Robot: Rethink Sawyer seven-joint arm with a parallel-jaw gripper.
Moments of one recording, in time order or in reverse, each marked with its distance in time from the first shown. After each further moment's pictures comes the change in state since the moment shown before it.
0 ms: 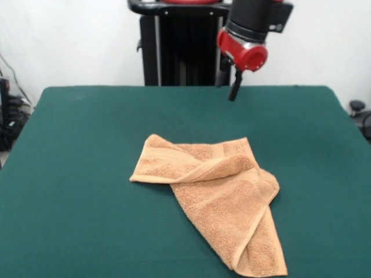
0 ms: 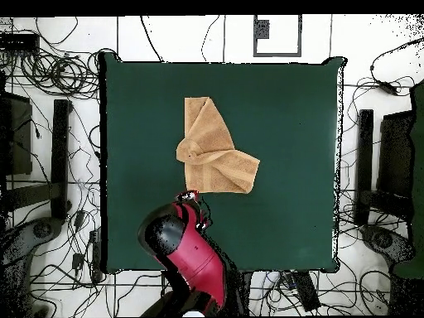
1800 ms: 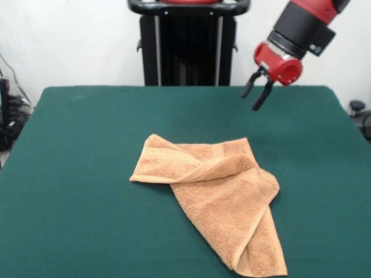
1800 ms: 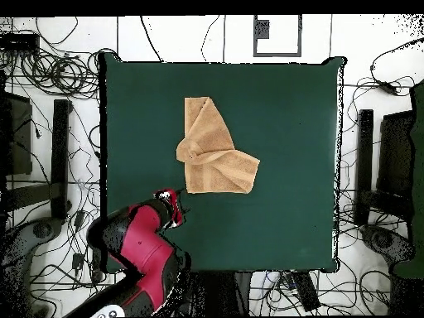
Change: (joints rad) arm 0.366 0.335 -0.266 -0.184 0.064 0.067 0.425
